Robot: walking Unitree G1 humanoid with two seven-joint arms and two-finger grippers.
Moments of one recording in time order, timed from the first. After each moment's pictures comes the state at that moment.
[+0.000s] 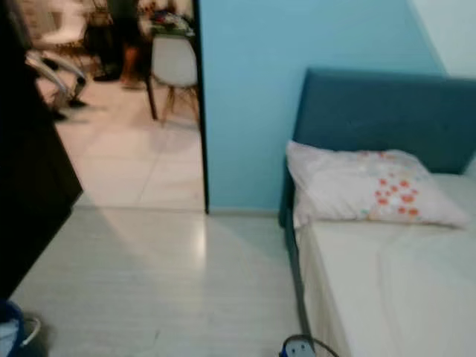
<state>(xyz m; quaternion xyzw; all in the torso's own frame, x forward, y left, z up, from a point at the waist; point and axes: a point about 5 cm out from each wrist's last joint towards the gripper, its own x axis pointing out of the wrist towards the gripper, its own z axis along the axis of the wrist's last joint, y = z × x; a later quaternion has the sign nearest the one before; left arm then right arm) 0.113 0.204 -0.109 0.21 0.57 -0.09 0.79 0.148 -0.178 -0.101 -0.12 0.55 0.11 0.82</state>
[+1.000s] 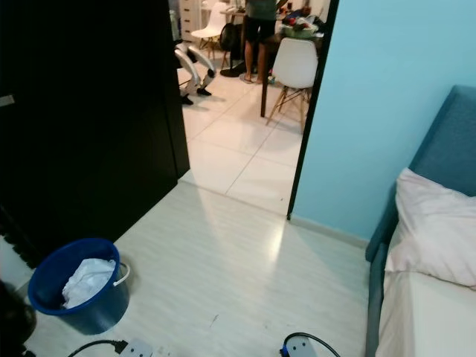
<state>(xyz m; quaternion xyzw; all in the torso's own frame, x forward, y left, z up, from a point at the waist) 0.163 0.198 -0.092 0.22 0.49 -0.08 0.84 0.138 -0.192 -0.103 -0.11 0.55 0.07 0.82</state>
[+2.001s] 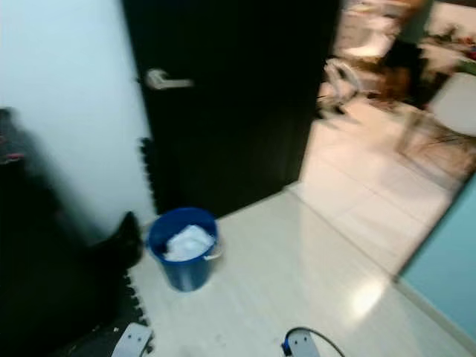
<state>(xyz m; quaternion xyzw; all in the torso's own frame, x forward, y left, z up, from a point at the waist) 0.159 0.192 -0.093 0.10 0.48 -0.05 0.87 0.154 -0.188 -0.098 -0.11 0.54 0.07 0.83</state>
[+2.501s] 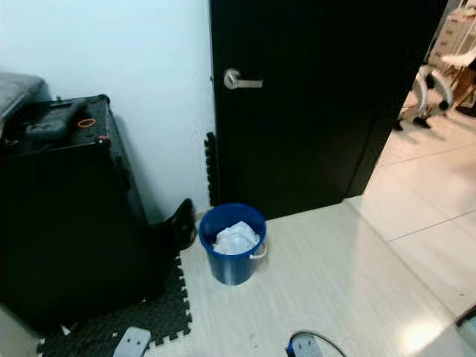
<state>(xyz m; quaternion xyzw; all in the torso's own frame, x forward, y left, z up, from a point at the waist) 0.169 0.180 -0.090 0.08 0.47 -0.07 0.88 0.143 -0.193 -0.101 -0.11 0.56 0.07 0.82</state>
